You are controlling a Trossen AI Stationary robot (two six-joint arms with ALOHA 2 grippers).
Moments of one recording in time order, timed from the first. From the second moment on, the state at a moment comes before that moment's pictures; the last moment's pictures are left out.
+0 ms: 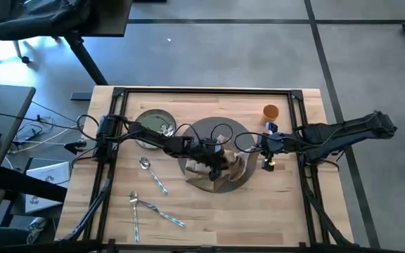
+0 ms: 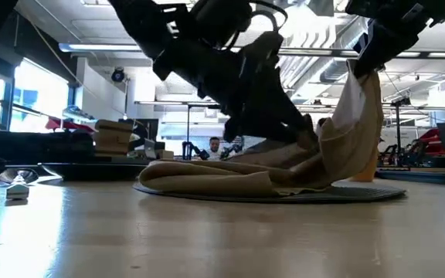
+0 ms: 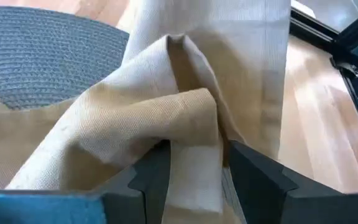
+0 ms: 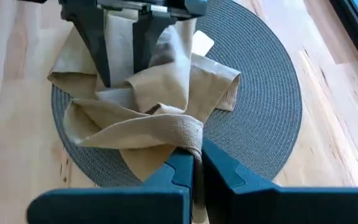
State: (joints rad) left arm -0.05 2.01 1.19 0.23 0.07 -0.39; right arm 0.18 1.00 0.81 -0.71 0.28 0.23
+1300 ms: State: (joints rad) left arm -0.15 1.85 1.20 -0.02 0.04 -0.04; right arm 0.18 1.00 0.81 -0.72 0.29 0.24
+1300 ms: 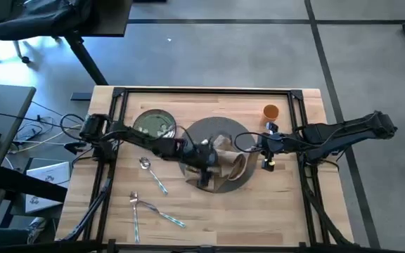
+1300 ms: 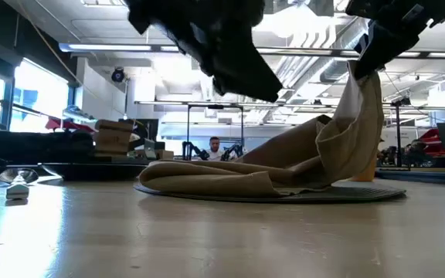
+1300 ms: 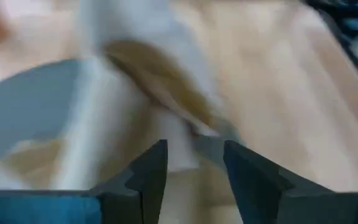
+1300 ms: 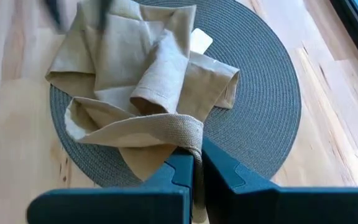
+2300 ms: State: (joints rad) left arm 0.09 1.89 1.22 0.09 -0.03 -0.14; right arm 0.18 1.00 0.81 -0.72 0.31 0.26
